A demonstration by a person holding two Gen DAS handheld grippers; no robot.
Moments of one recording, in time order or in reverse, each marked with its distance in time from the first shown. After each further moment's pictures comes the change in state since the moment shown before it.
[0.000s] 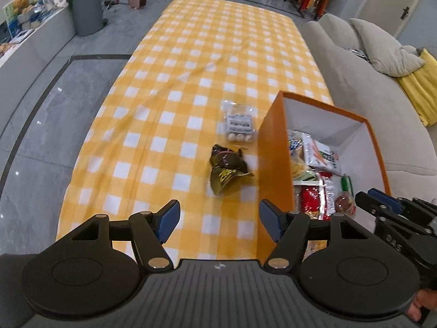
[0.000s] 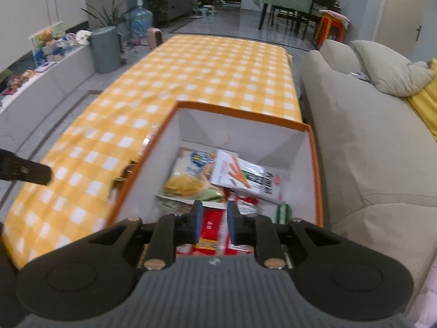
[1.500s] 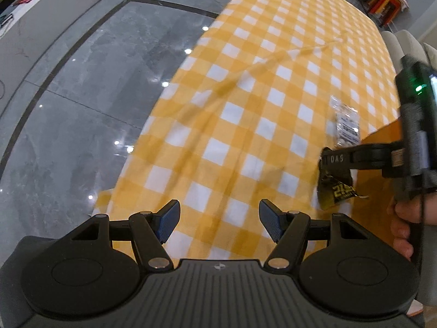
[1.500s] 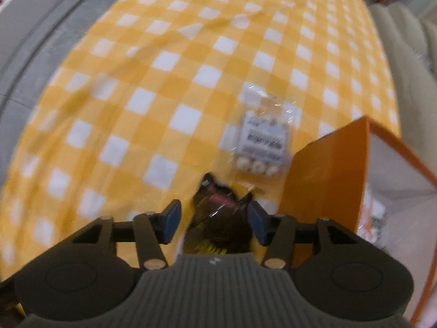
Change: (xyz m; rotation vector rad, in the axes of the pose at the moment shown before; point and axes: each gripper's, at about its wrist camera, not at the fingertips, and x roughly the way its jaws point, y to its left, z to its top) left arm 0.062 0.139 0.012 -0.256 0.147 0.099; right arm 0.202 0.168 0.094 -0.160 0.485 -0.096
